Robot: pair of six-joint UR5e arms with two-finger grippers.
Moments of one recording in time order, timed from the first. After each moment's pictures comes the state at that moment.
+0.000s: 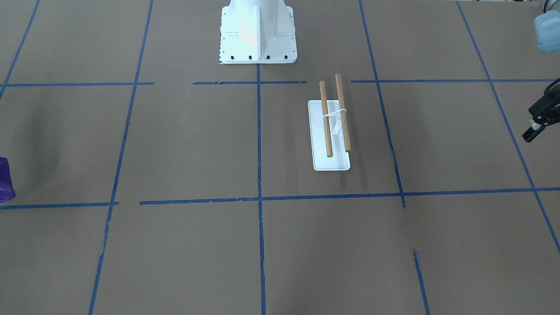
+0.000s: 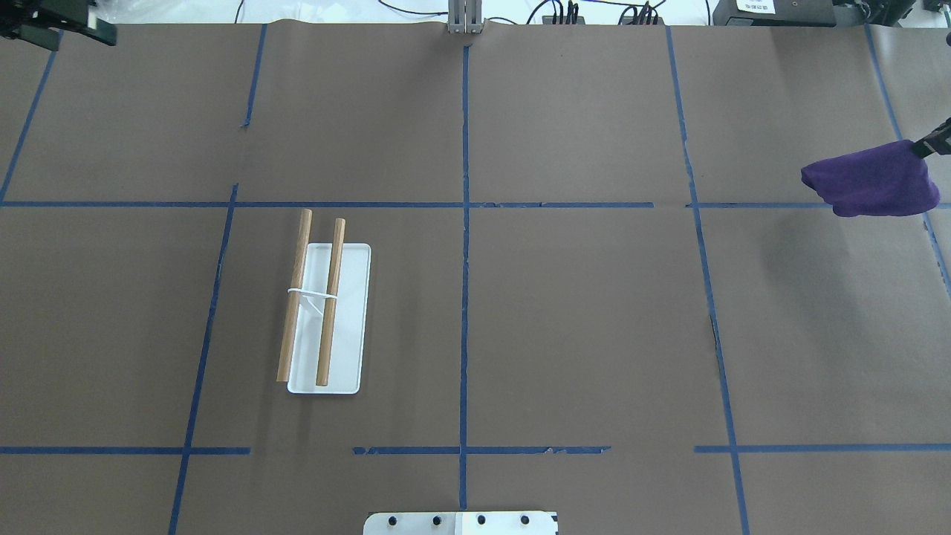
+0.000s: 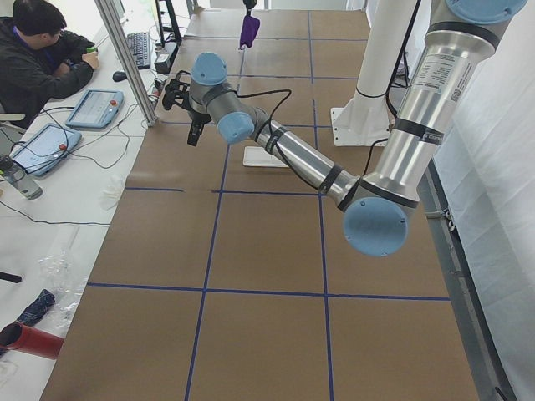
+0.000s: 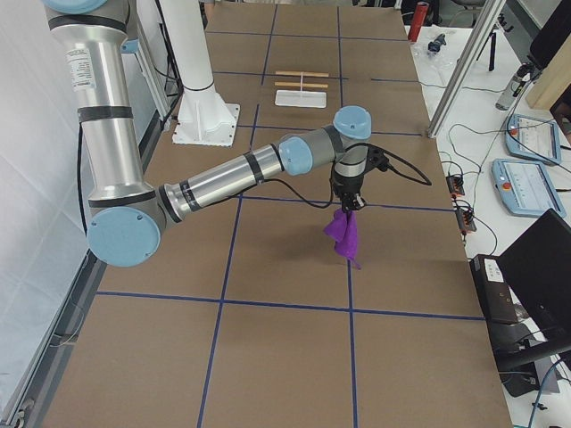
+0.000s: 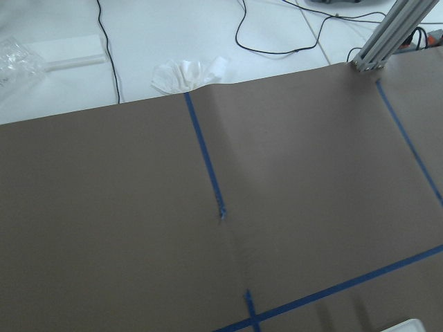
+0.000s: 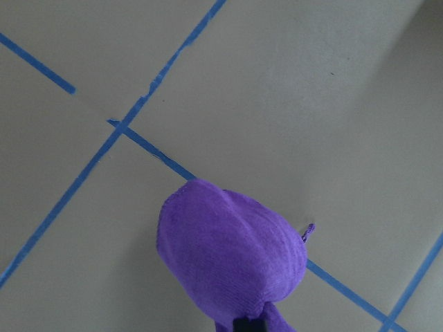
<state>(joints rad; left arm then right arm) -1.25 -1.95 -1.82 -1.96 -2.39 -0.88 1.30 -1.42 1.90 -1.63 2.28 -0.15</state>
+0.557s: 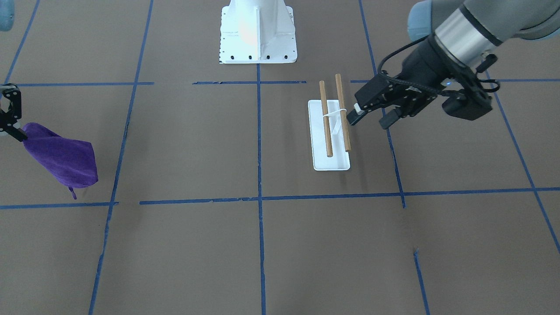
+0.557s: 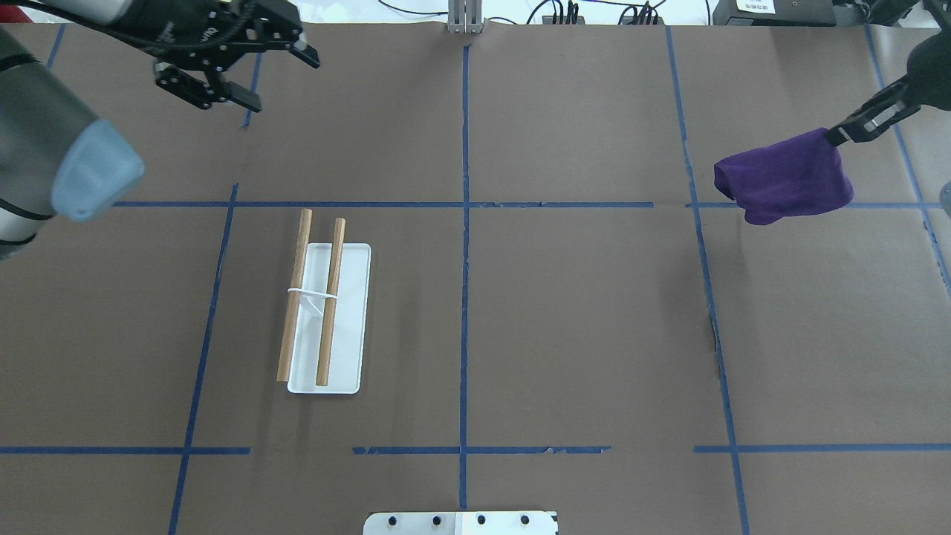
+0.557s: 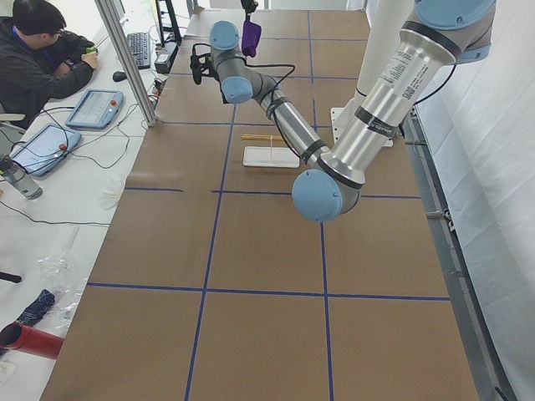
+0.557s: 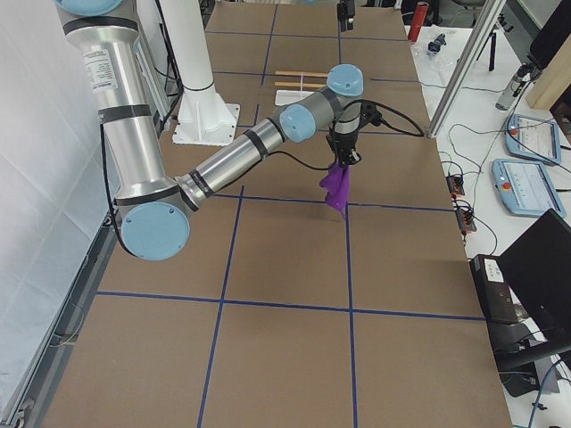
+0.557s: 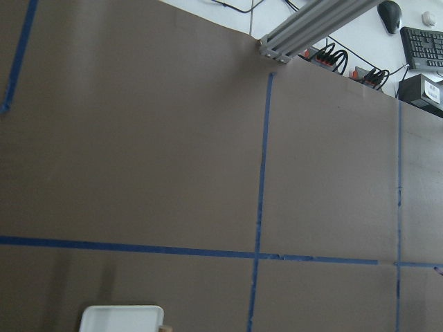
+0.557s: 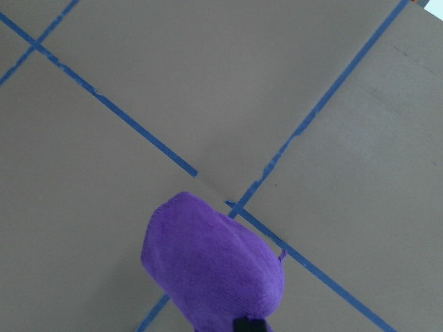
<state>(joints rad) -1.00 -2.19 -1.79 -1.96 -2.35 -1.56 1.20 -1.31 1.99 -1.63 2.34 0.02</state>
